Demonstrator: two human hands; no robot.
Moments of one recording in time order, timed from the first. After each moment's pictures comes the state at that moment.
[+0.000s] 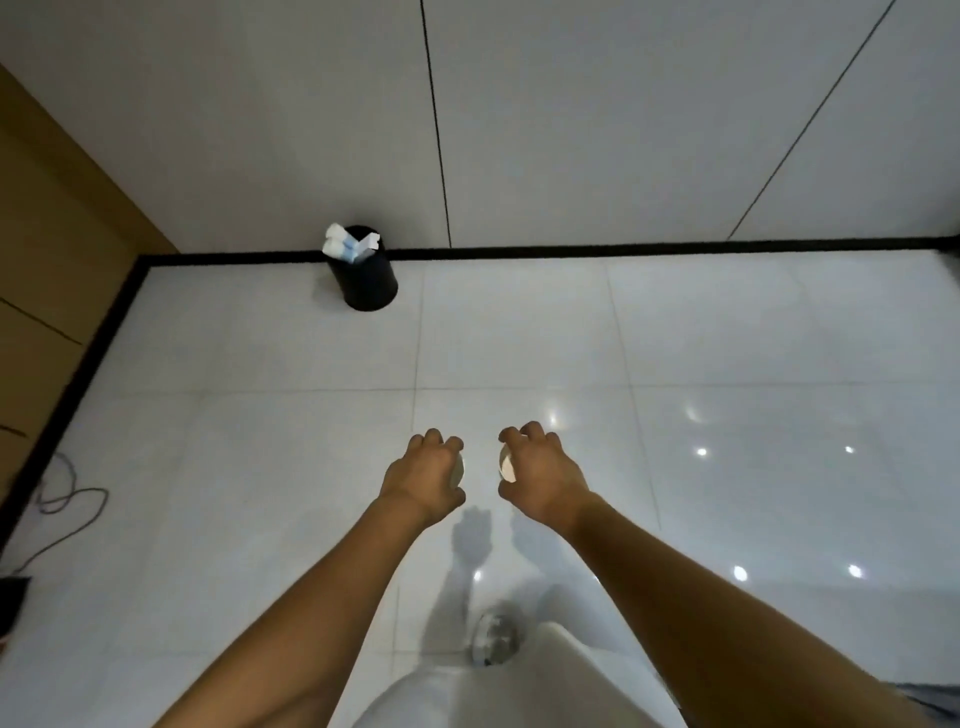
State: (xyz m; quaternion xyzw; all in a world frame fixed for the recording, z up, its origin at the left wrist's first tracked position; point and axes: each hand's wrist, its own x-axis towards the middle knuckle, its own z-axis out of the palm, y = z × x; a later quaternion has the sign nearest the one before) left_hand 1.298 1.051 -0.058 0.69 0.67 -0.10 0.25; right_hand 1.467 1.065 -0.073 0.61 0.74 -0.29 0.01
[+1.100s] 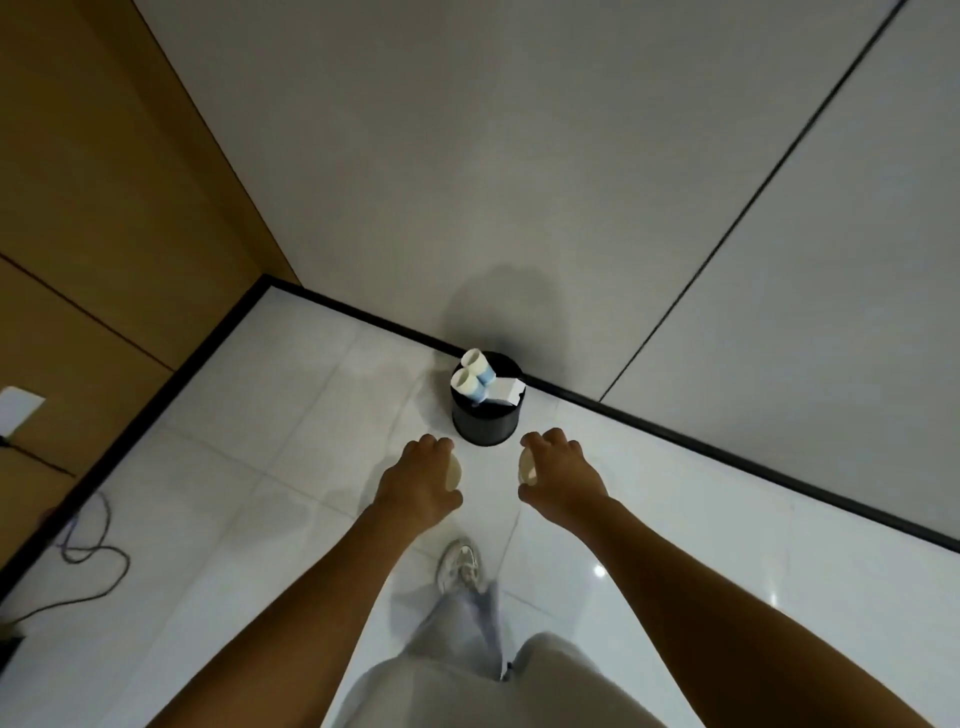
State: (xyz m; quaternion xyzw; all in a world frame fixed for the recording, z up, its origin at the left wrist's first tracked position) left_hand 0.912 1.618 -0.092 0.52 0.80 0.01 0.29; right_hand 1.086 1.709 -0.095 0.49 0.82 -0.29 0.10
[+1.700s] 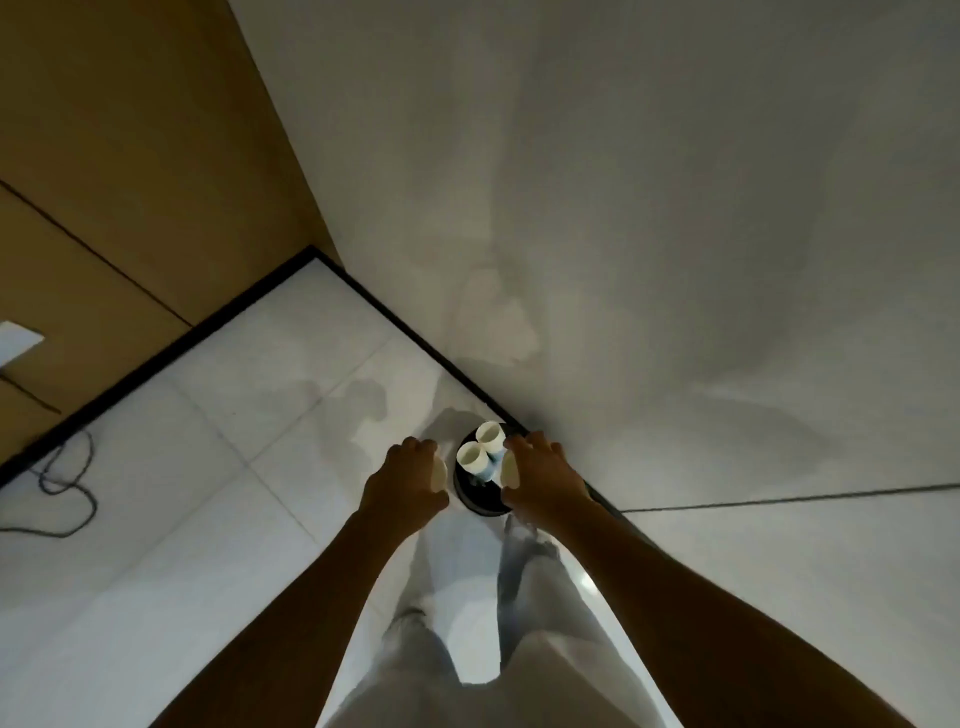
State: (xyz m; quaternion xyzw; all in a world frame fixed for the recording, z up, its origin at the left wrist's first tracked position) left_hand 0.795 1.835 -0.134 0.35 0.87 0.08 0.32; right_hand 0.924 1.976 -0.135 0.33 0.88 -0.29 0.17
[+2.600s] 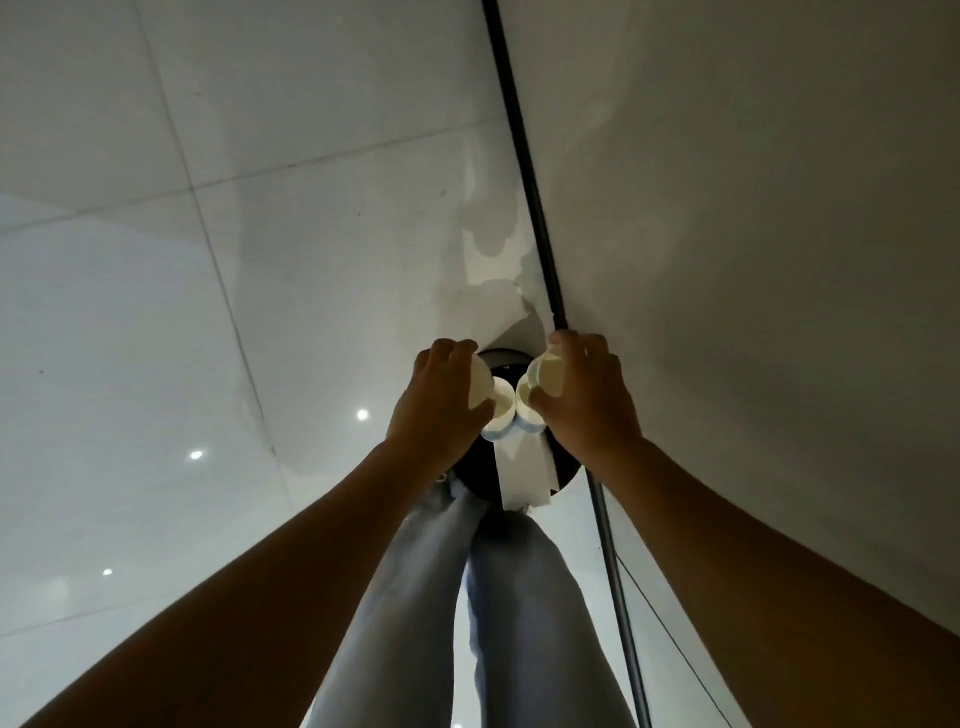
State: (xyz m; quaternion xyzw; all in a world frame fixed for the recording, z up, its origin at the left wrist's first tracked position) left_hand 0.734 1.963 -0.465 0.03 0.90 0.27 0.34; right_hand 0.759 2.126 -0.457 0.16 0.91 -0.24 0.29
